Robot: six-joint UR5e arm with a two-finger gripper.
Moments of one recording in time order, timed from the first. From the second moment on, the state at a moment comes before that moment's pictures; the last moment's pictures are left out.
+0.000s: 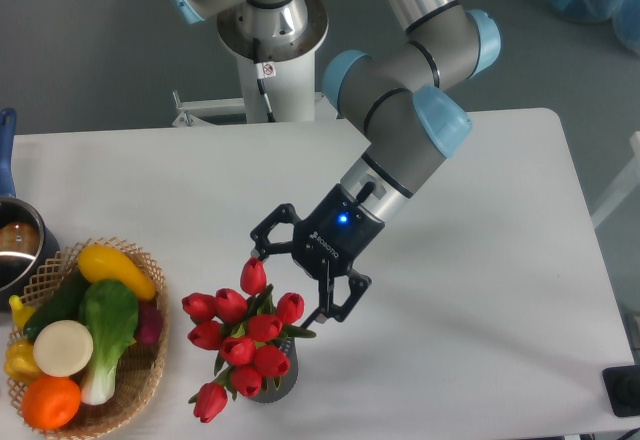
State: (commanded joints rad) arm 2.55 -1.98 -1.61 -0.84 0.57 1.05
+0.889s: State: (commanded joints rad) arm 2.53 -1.98 -1.57 -0.84 0.58 1.05
